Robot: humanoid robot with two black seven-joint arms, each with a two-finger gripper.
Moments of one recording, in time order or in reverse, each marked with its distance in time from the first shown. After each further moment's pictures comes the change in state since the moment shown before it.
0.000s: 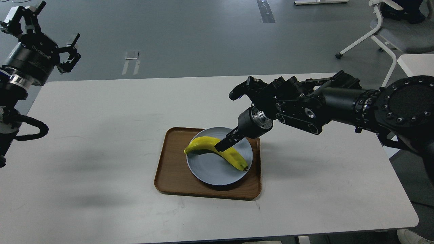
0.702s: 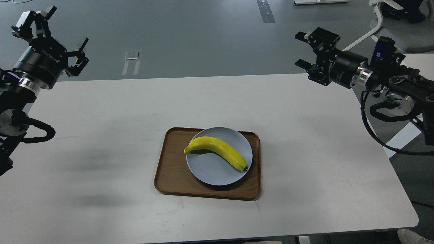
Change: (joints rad) left arm 0.024 -0.032 0.018 0.000 0.035 0.000 0.002; right arm -0.491 -0.518 0.755 0.012 0.859 0.000 0.000
